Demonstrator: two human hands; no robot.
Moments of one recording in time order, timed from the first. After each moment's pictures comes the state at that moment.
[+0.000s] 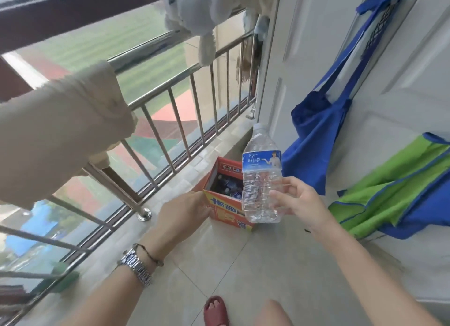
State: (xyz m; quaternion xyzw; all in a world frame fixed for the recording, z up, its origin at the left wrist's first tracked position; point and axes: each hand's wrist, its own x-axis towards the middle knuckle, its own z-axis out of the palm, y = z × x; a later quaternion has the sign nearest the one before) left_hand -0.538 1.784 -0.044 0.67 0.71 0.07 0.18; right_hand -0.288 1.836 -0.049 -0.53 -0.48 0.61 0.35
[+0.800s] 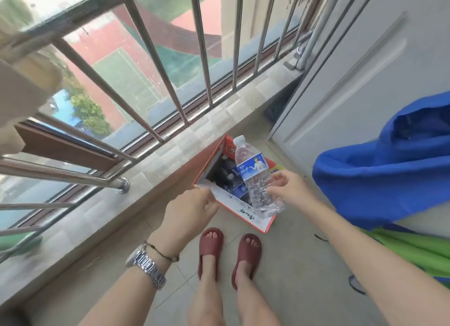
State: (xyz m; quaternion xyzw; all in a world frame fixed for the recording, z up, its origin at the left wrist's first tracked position) left_hand -0.550 2.021 -0.242 0.51 0.79 0.00 0.34; right_hand -0.344 2.145 -0.302 -0.62 -0.58 0.53 -0.01
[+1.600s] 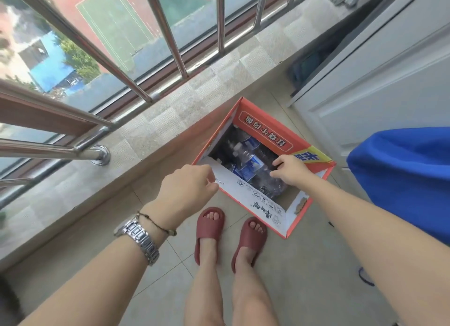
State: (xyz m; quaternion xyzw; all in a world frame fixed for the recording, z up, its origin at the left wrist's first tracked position) left_hand -0.593 2.062 -0.382 0.46 0.77 -0.08 0.42; right_hand -0.391 2.188 -0.496 -0.60 -0.61 0.46 -0.24
